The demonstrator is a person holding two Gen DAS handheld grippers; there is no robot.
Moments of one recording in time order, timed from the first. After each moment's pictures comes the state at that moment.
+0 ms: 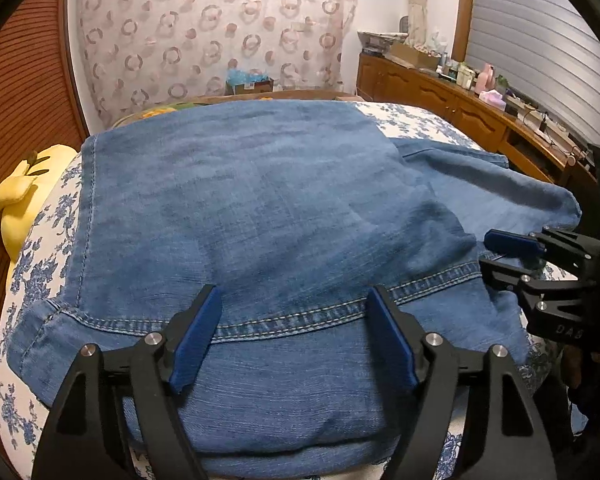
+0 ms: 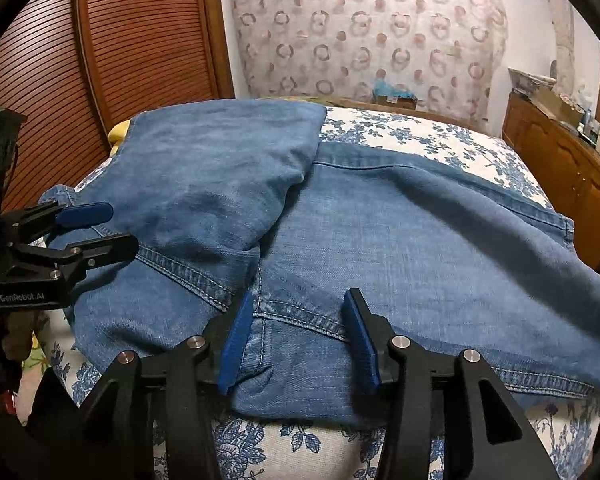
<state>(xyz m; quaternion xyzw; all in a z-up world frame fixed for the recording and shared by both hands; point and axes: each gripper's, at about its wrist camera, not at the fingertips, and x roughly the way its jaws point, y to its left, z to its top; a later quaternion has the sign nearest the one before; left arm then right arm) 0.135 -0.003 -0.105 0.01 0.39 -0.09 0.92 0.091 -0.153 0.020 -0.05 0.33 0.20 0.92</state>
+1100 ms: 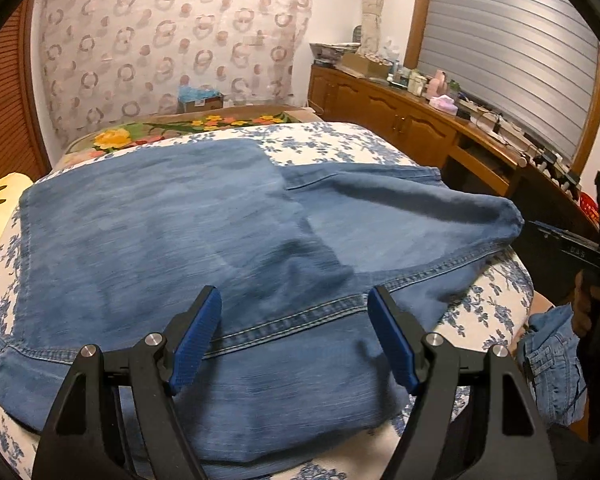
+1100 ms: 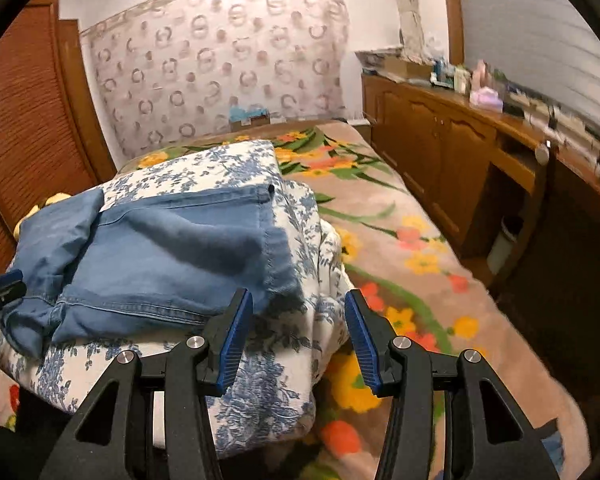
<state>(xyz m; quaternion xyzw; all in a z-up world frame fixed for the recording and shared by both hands) 0.127 -0.060 -0.072 0.00 0.37 -0.17 0.91 0.034 -0.398 0.021 0.07 0.31 0.01 0.95</state>
